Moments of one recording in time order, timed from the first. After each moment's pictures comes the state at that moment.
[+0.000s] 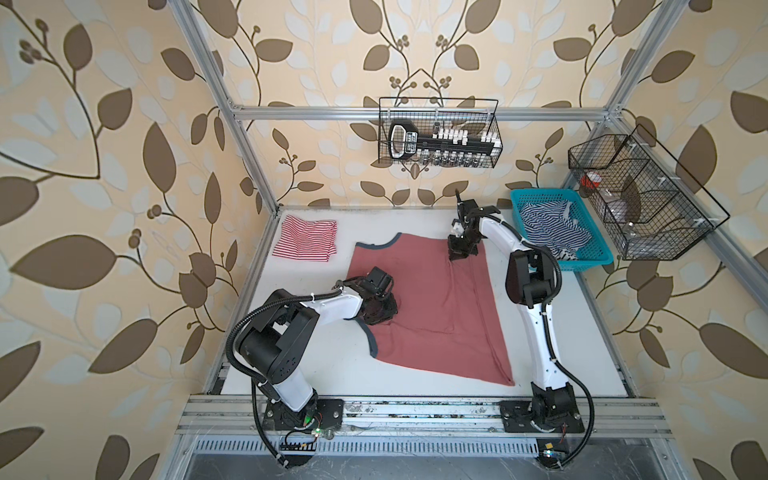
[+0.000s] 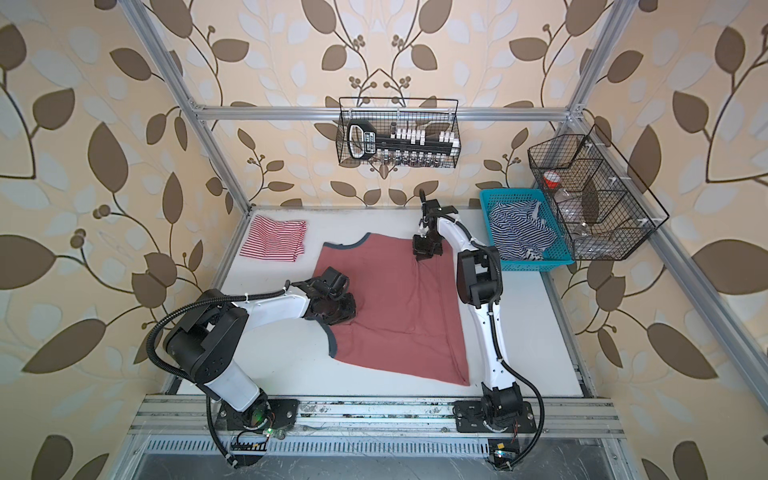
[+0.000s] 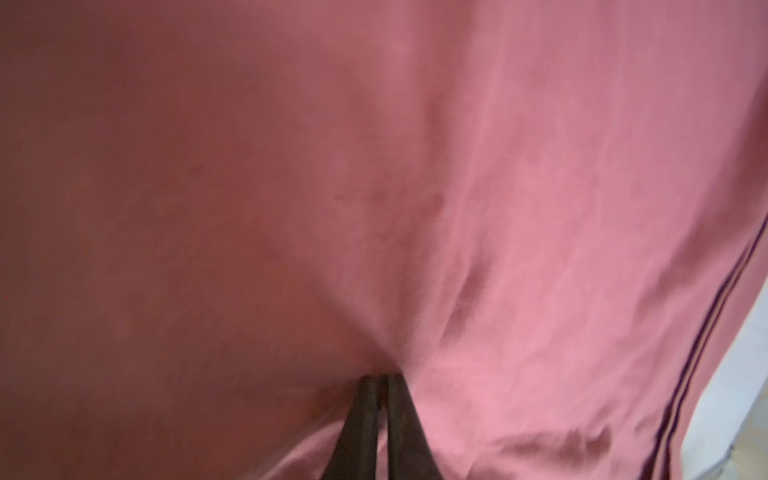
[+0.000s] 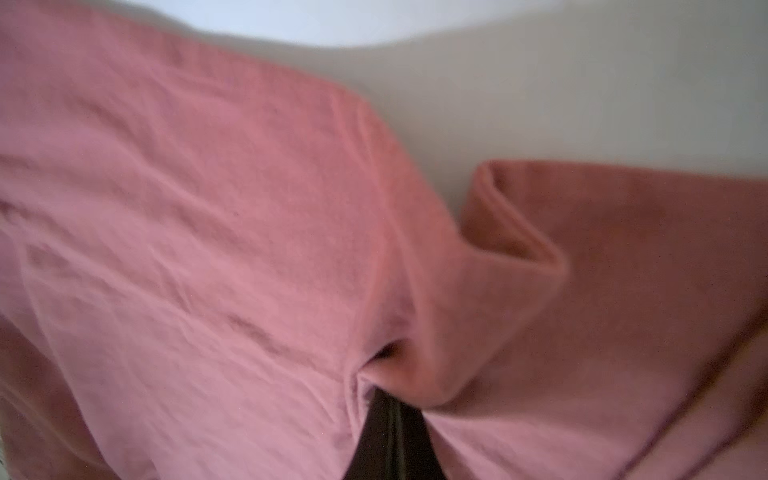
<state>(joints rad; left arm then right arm) -0.59 1.64 0.81 -0.32 0.19 -0.88 0.22 2.56 2.31 -1.12 -0.28 0.21</state>
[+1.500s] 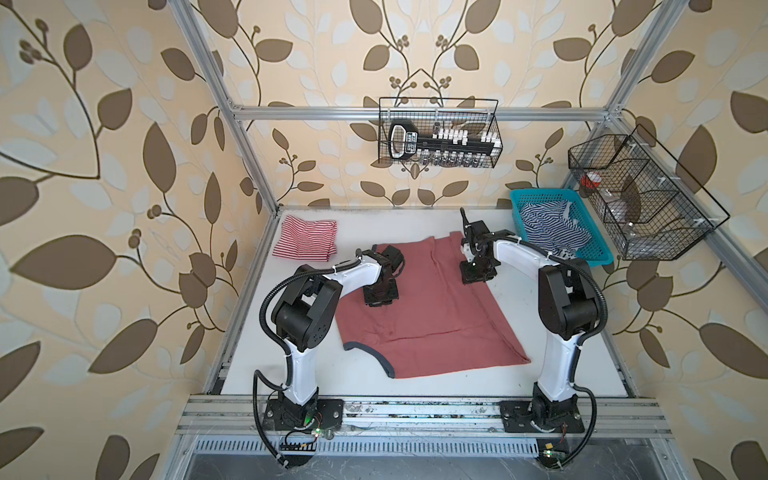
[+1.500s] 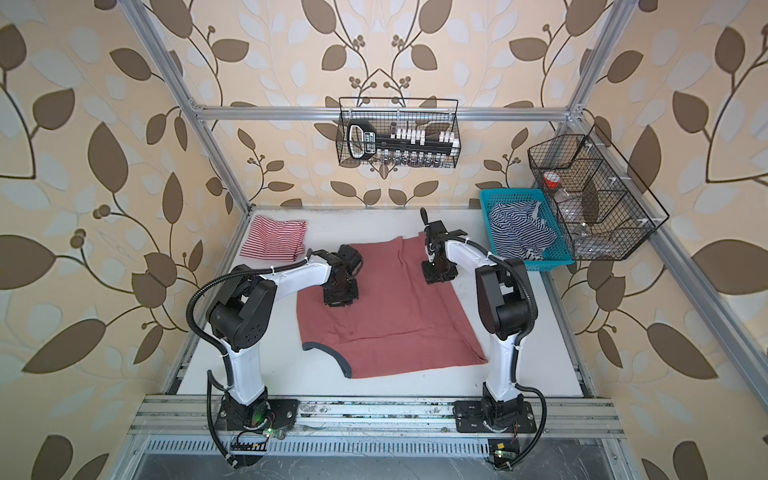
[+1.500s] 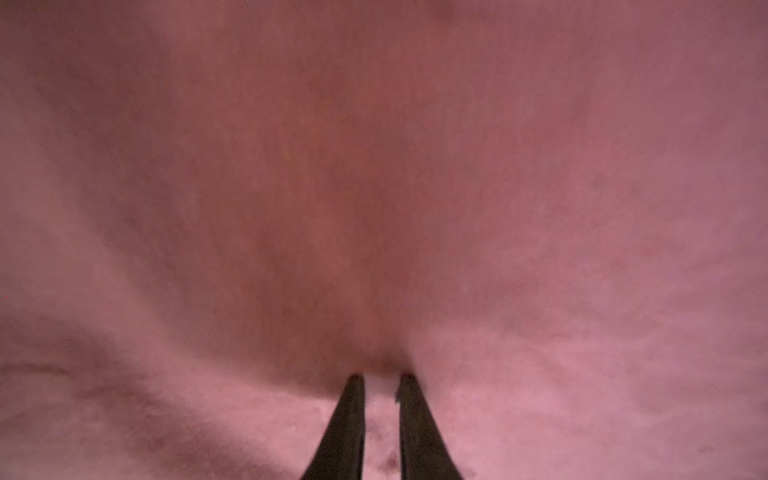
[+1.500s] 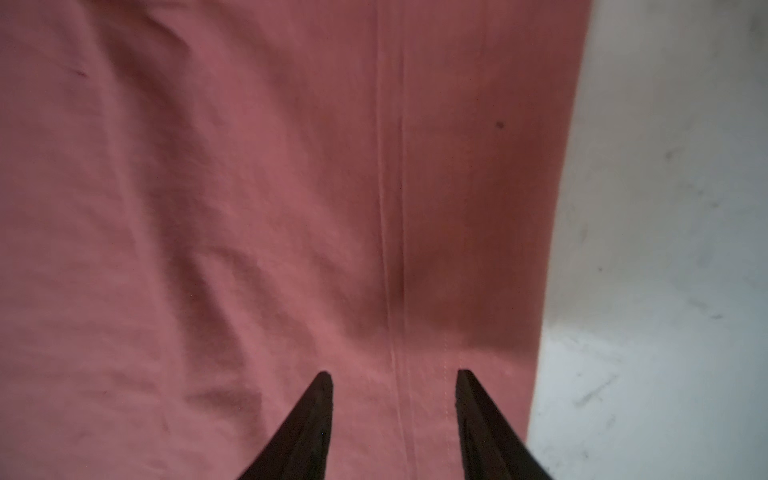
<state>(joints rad) -0.53 1.93 1.29 -0.80 0.01 -0.75 0.27 2.01 1.46 -0.85 0.03 0.08</state>
